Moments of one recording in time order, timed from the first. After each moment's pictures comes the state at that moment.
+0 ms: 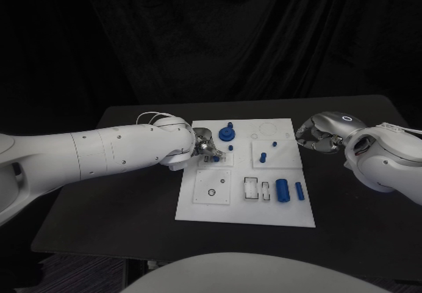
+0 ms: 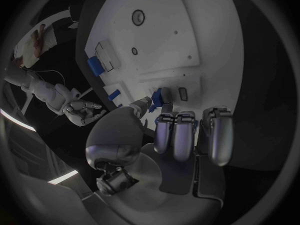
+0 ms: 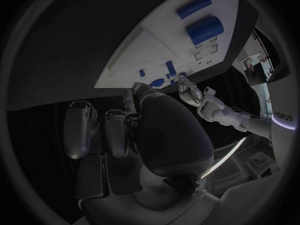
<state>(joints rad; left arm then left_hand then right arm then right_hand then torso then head) 1.26 -0.63 -0.20 1.35 -1.05 0.00 -0.47 0.89 0.01 0.30 0.16 0.17 0.92 0.06 0.24 1.14 1.46 -0.02 1.57 1.31 1.47 -0.07 1.56 1.31 0.05 1.46 0.04 1.47 1.31 1.33 -0.95 -0.25 1.58 -1.58 -0.32 -0.25 1.47 -0.06 0.23 0.26 0.35 0.91 0.12 0.12 0.32 1.47 0.02 1.56 1.31 1.46 -0.05 1.49 1.31 0.03 1.47 0.06 1.35 1.31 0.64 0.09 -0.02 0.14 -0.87</state>
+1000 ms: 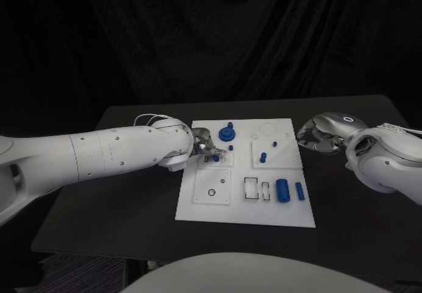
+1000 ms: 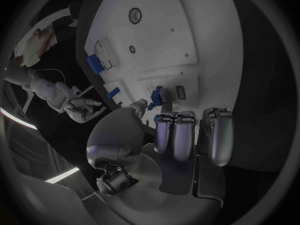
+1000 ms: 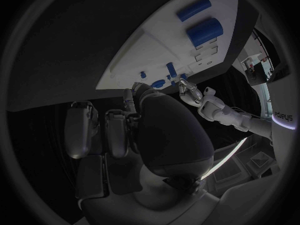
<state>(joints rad) 1.25 -0.64 -0.21 1.35 -1.05 -0.04 -0.44 0.91 0.04 0.16 0.25 0.14 0.95 0.05 0.27 1.27 1.47 -0.02 1.57 1.31 1.47 -0.07 1.56 1.31 0.05 1.46 0.04 1.47 1.31 1.33 -0.95 -0.25 1.59 -1.58 -0.32 -0.26 1.47 -0.06 0.23 0.26 0.35 0.91 0.12 0.12 0.32 1.47 0.02 1.56 1.31 1.46 -0.05 1.49 1.31 0.05 1.47 0.06 1.35 1.31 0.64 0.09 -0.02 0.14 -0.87</state>
